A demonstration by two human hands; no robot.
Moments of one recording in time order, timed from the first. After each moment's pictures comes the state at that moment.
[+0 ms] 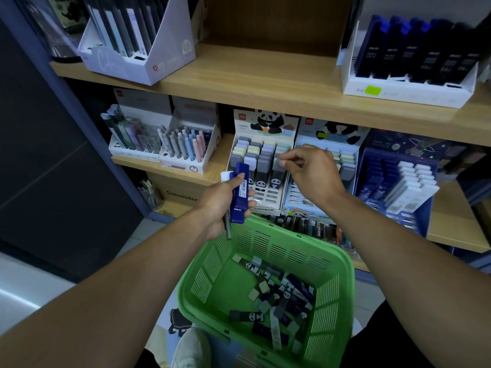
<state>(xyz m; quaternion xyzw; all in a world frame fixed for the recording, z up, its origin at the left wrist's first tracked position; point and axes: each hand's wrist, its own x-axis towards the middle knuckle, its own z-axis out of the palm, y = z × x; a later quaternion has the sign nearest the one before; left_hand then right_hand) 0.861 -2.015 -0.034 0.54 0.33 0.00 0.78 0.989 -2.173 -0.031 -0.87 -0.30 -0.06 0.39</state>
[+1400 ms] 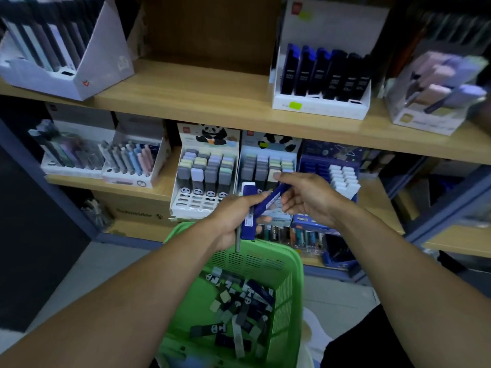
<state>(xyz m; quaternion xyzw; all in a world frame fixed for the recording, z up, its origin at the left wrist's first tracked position) 0.892 -2.115 -0.016 0.58 0.21 -0.12 0.78 0.972 -2.271 0.012 -0.74 -0.05 0.29 0.60</state>
